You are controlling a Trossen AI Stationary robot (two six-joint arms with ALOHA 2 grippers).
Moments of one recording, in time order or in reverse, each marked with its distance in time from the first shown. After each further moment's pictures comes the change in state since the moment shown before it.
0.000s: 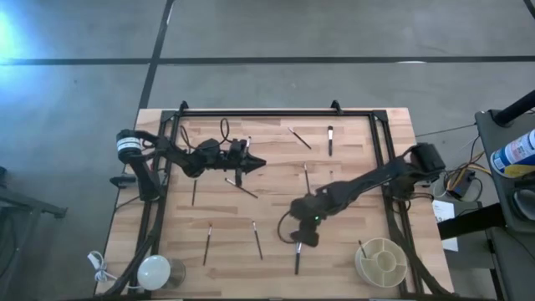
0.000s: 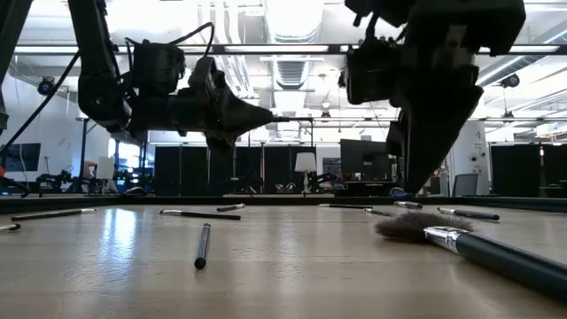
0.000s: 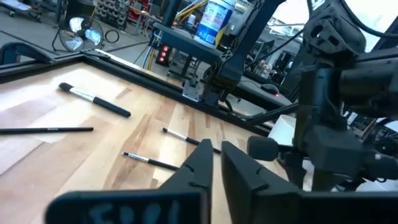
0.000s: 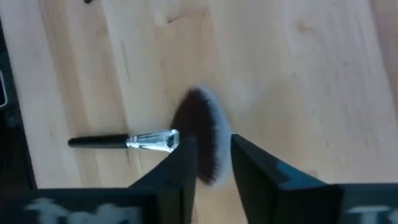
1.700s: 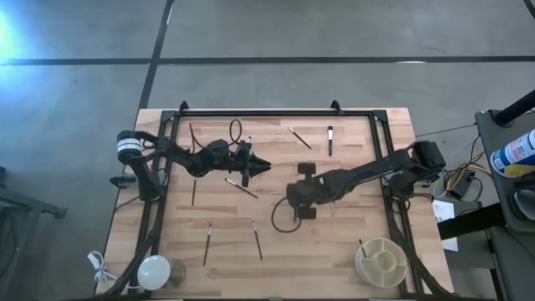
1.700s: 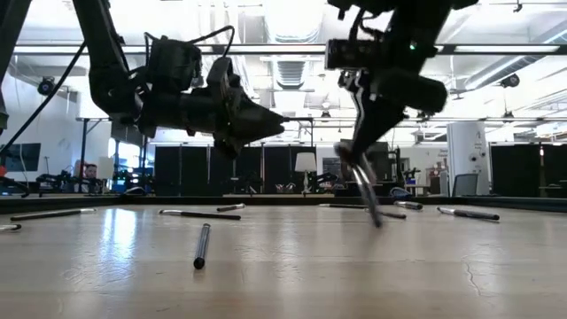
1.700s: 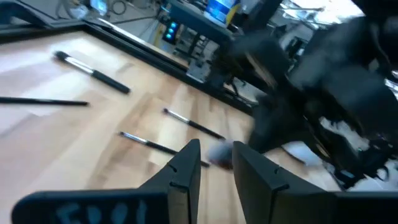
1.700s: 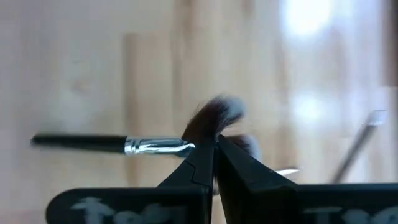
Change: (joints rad) left arm -0.044 0.000 0.080 -0.177 -0.037 -0.045; right arm -0.078 -0.042 0.132 -0.263 0.593 -0.518
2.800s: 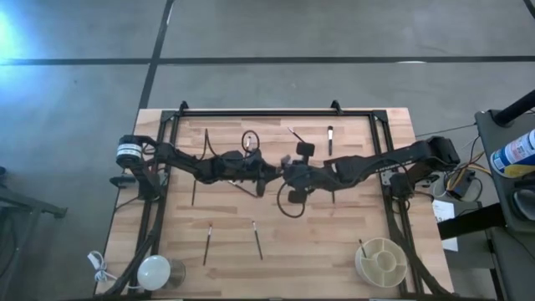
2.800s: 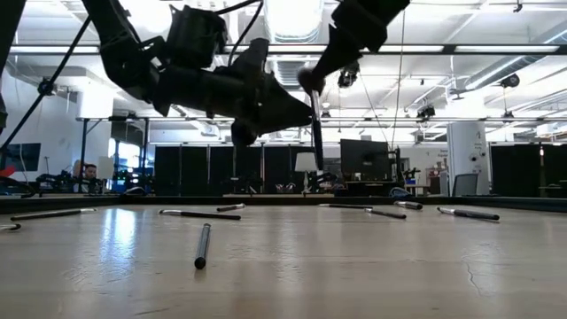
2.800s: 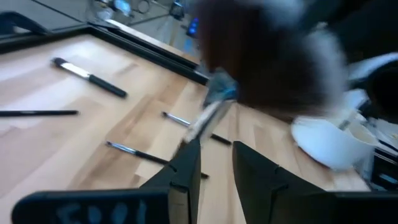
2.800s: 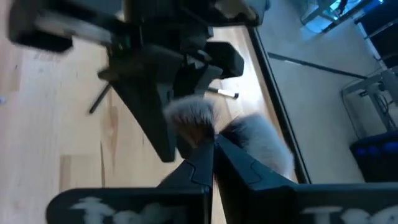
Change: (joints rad) left arm -0.174 0.005 0.176 -0.241 -0.290 0.056; right arm -0.045 -0.134 0.071 0.188 0.172 -0.172
